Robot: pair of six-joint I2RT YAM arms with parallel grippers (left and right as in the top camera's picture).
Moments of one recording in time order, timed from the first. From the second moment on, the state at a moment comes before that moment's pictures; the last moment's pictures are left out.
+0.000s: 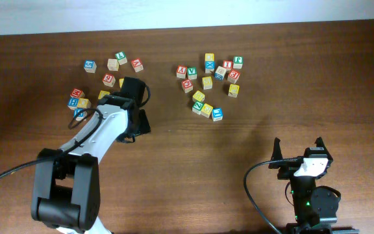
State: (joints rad) left arm -0.24 1.83 1.19 -0.77 -0.13 -0.56; right arm -0.03 0.01 0.01 -0.07 0.04 -0.02
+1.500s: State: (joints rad) left arm -0.20 1.83 1.19 -0.69 -0.09 -1.49; right arm -0.03 0.01 0.01 -0.07 0.03 -0.02
